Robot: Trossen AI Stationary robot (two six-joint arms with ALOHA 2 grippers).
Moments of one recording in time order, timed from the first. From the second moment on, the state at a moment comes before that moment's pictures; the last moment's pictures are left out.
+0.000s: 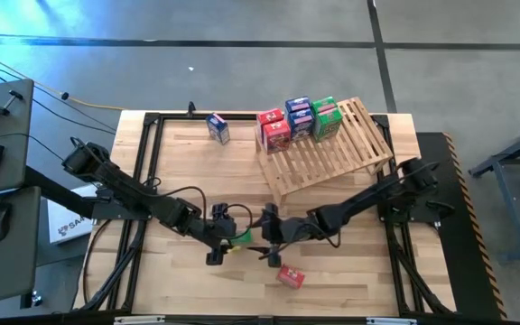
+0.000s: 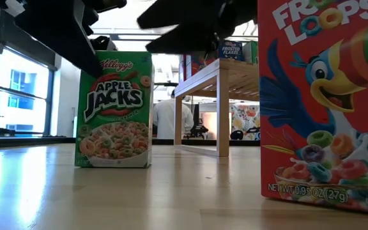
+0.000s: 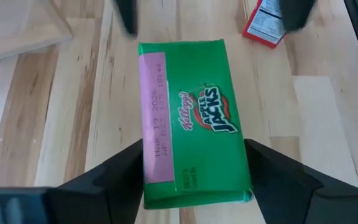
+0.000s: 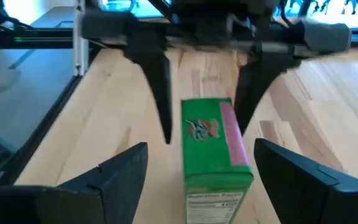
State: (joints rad) left arm -0.46 1.51 0.88 -0.27 -0.24 -0.36; right arm 0.36 1.84 1.09 0.34 0.26 0.15
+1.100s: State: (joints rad) left arm -0.48 1.44 0.85 -0.25 -0.25 -0.32; right arm 0.31 1.92 1.11 0.37 0.10 0.15
